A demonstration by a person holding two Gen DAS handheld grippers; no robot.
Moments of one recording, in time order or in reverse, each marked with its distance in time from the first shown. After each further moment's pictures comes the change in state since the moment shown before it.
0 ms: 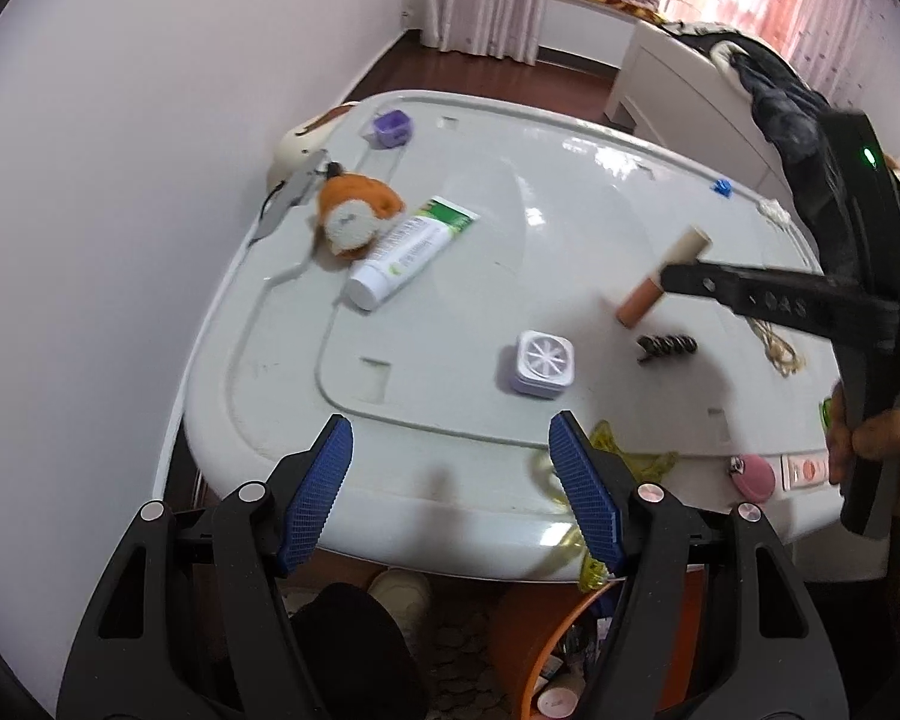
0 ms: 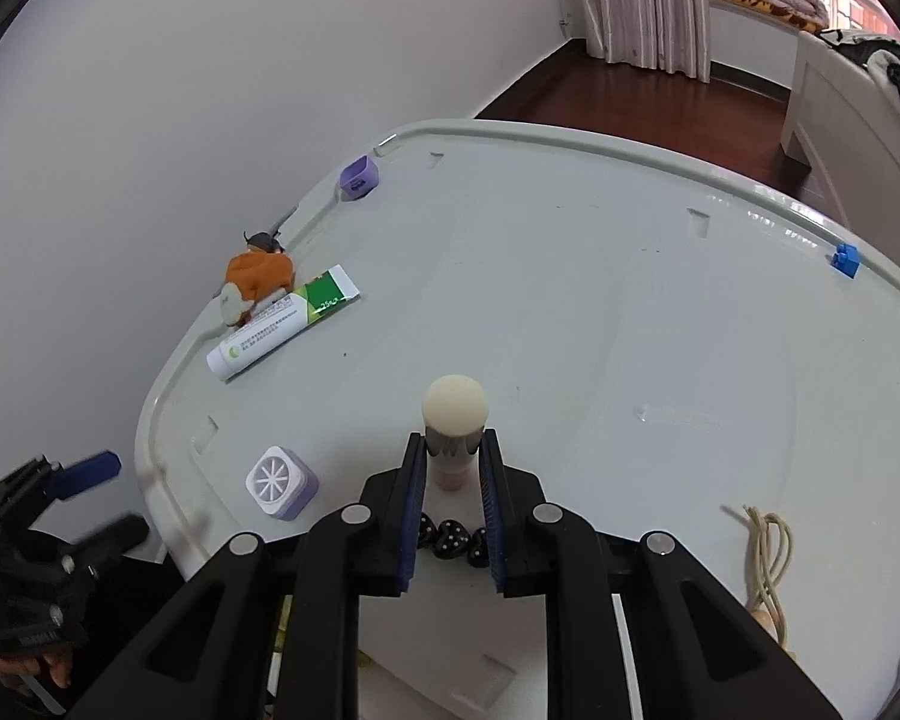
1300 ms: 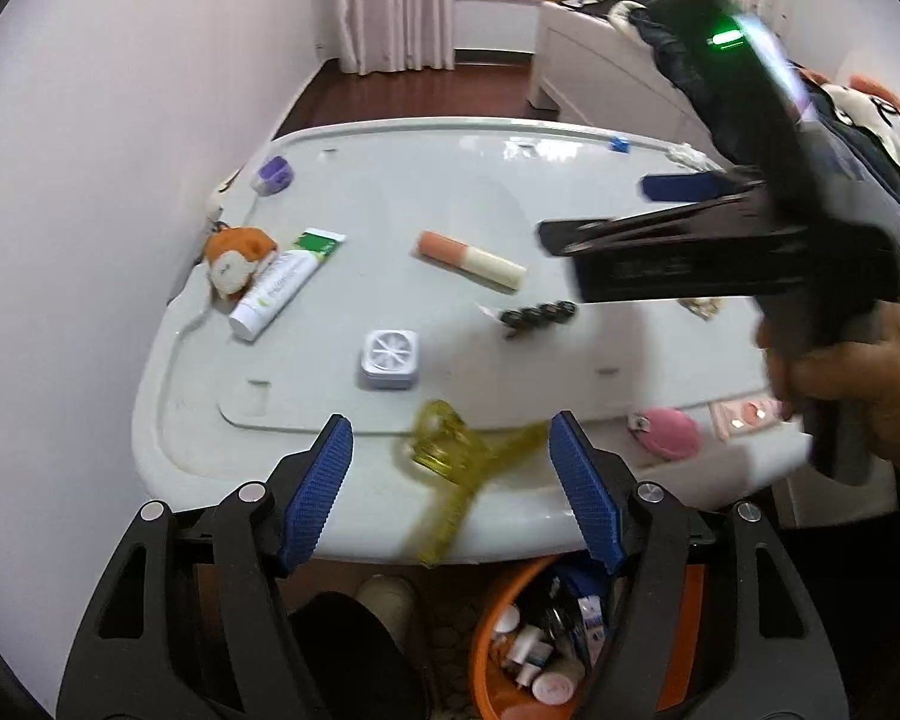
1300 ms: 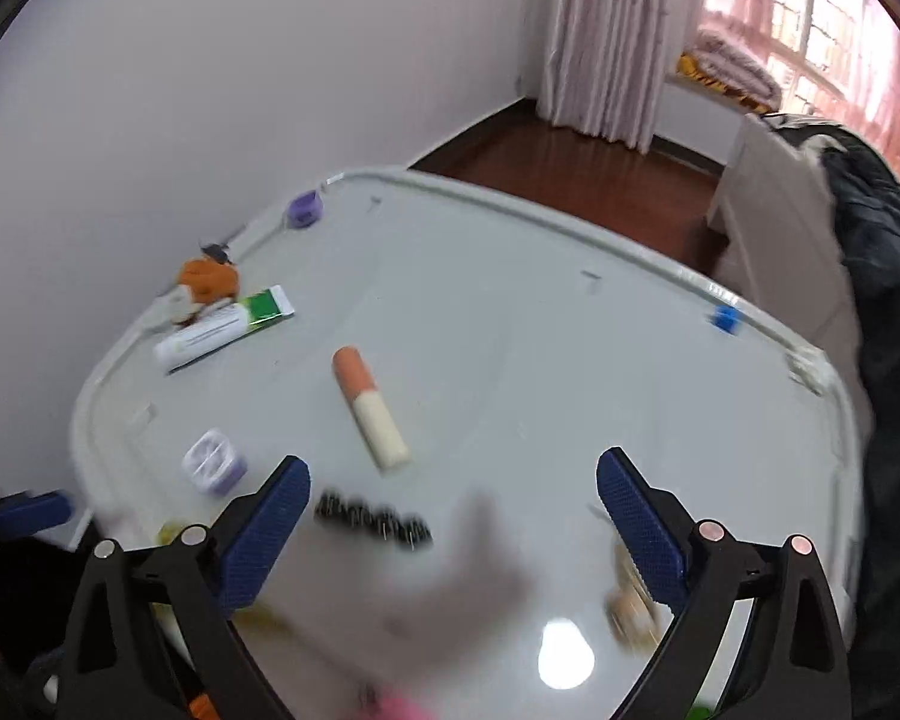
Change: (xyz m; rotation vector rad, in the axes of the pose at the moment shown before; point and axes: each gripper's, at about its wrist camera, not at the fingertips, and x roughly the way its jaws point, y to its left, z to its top) left arm -0.015 -0.073 -0.011 0.186 -0.036 -0.026; right arm -0.029 0.000 -0.010 -0.104 -0.102 -0.237
